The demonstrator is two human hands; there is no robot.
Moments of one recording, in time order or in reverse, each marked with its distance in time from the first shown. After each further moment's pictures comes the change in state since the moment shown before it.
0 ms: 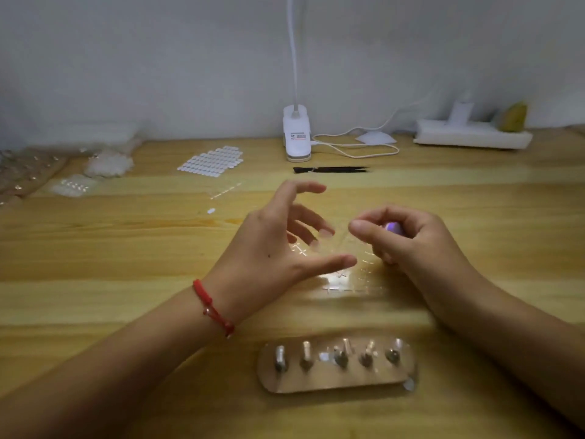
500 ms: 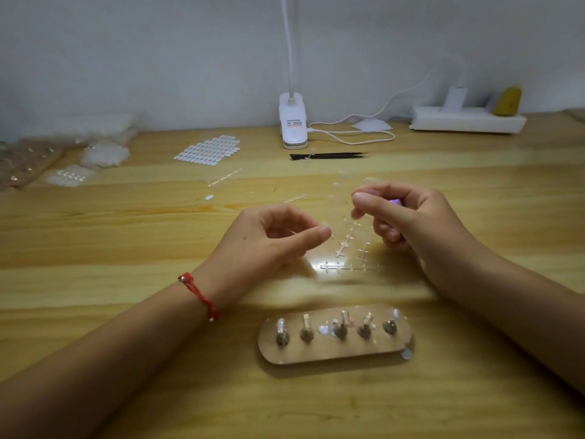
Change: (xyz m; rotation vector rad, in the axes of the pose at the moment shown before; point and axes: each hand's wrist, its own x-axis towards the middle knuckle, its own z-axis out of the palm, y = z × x) left_hand -0.014 -0.009 0.000 -0.331 -0.073 -0.279; right_hand -0.001 -0.004 -0.001 0.186 -0.034 0.061
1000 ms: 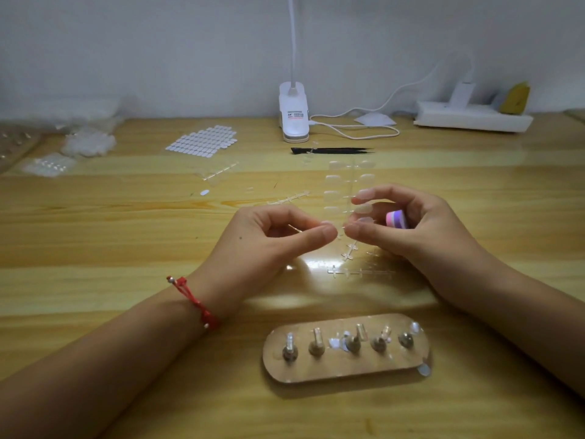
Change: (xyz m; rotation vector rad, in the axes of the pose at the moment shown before) left_hand 0.002 -0.004 -0.002 -0.145 0.032 -0.033; right_hand -0.004 0.004 0.004 -0.137 -0.061 -0.047
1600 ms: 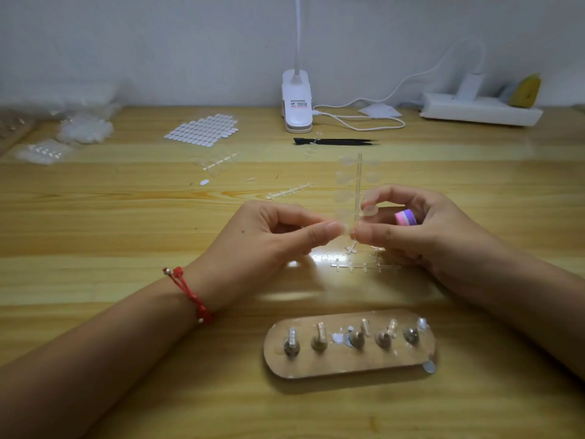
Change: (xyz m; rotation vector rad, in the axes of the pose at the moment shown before) left_hand -0.002 0.002 -0.003 0.070 -0.115 0.056; right_hand 0.002 -0.003 -0.003 0.106 -0.219 0.171
